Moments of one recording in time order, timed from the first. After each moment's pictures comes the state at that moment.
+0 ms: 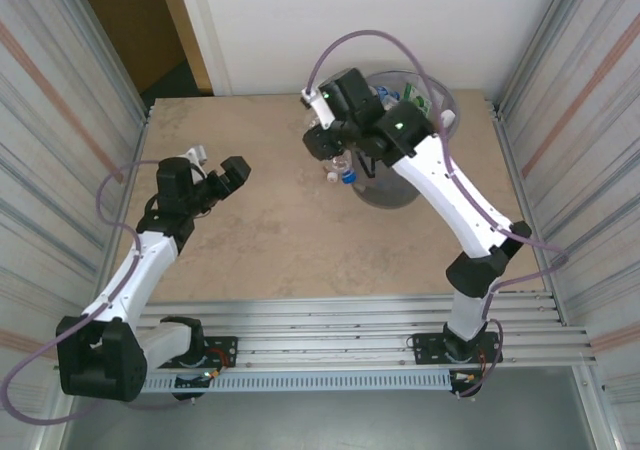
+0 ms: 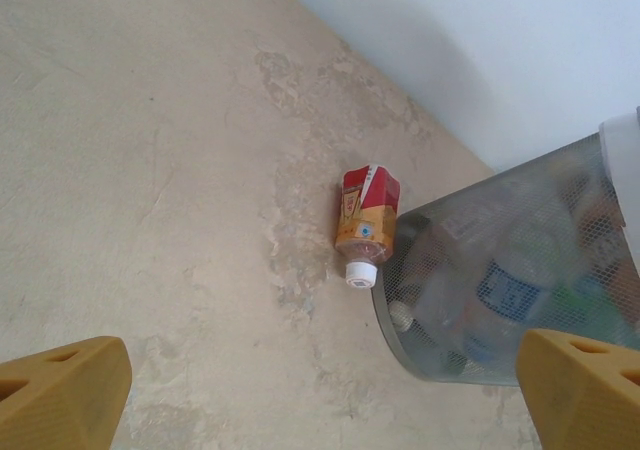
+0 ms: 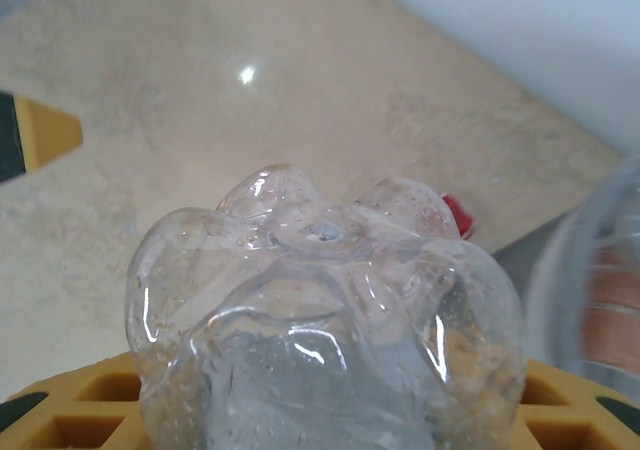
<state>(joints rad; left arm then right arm) -0.12 1.12 0.78 -0.12 0.32 -0.73 0.78 1.80 2.26 -1.16 0.19 -0.01</state>
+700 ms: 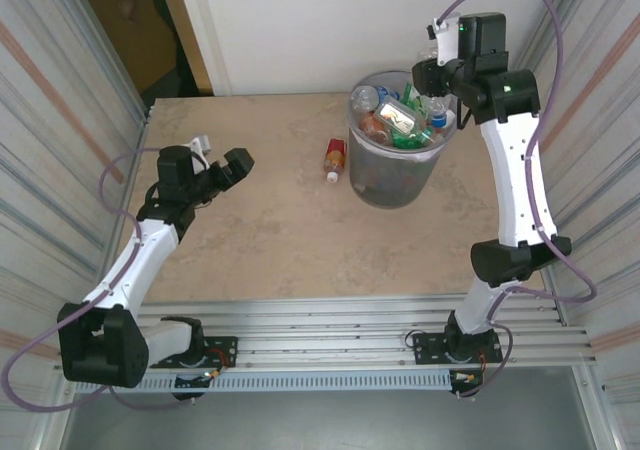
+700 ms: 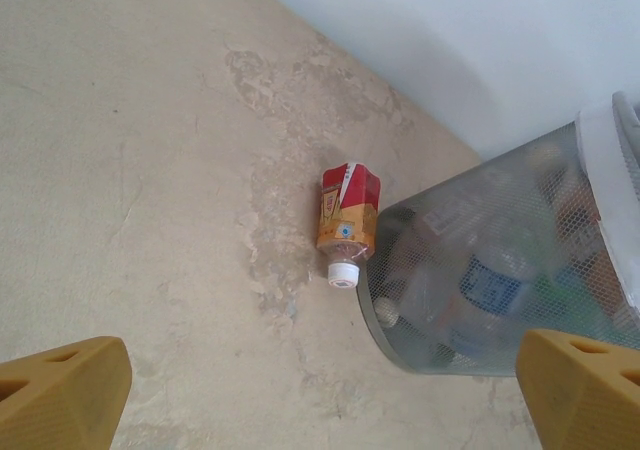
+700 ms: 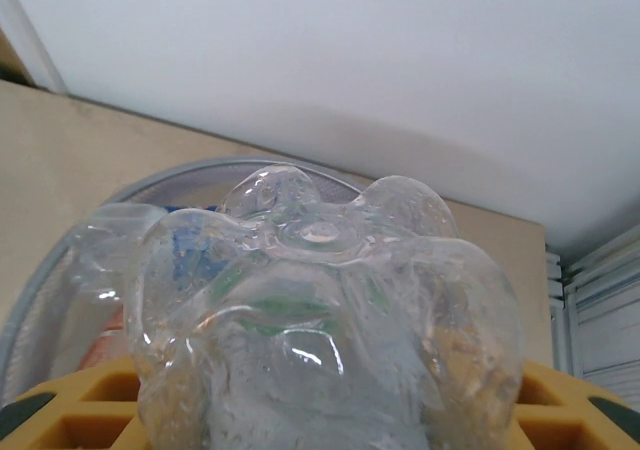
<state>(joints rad) -0.12 1.18 0.87 -0.15 0.37 -0.69 0.20 1.78 2.35 -1.09 0.02 -0.14</state>
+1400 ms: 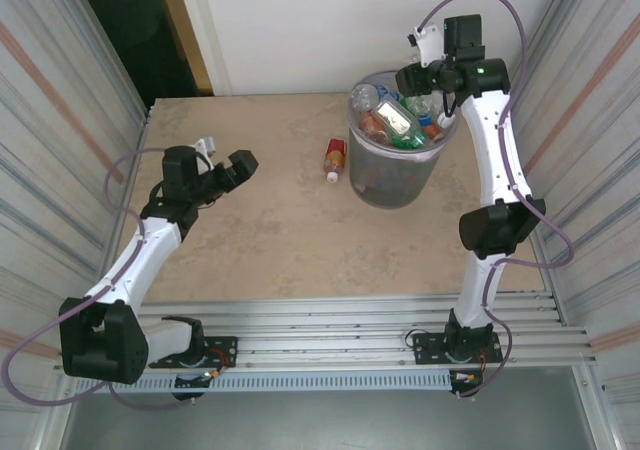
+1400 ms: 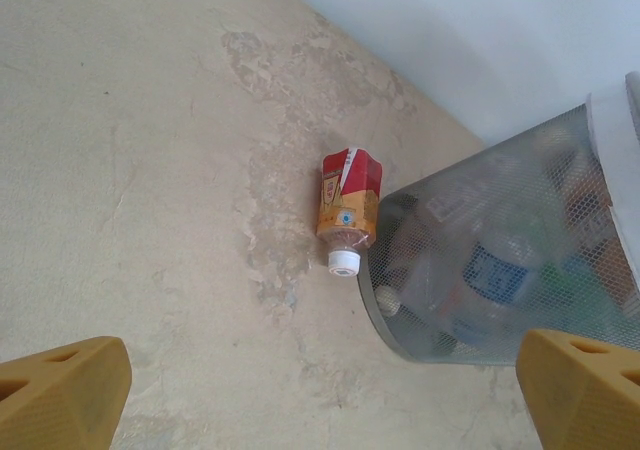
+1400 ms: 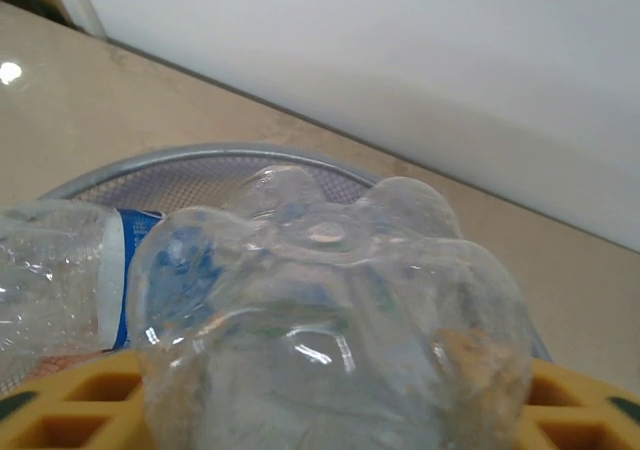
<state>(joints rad) -0.15 1.20 0.87 -0.15 0.37 -0.69 0.15 2.00 2.40 -1.03 -0.17 -0.24</state>
